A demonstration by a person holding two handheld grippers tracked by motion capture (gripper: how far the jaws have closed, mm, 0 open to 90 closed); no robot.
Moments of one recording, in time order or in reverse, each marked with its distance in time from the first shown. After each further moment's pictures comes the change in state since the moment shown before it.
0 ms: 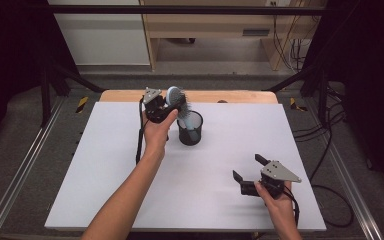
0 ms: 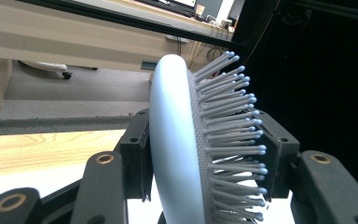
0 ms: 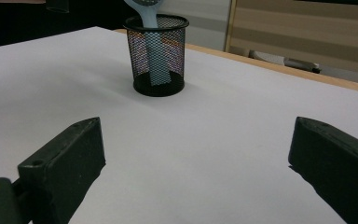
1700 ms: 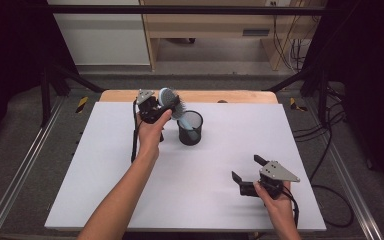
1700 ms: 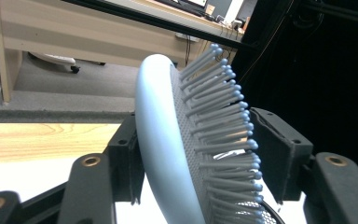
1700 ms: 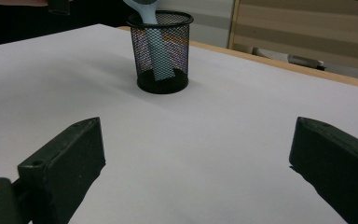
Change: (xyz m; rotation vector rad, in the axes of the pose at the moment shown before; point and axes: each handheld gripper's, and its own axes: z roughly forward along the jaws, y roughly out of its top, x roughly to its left) left arm 0.019 -0.005 -0.004 0.003 0.030 -0.029; right arm 0.002 -0.001 0.002 0.011 0.011 0.005
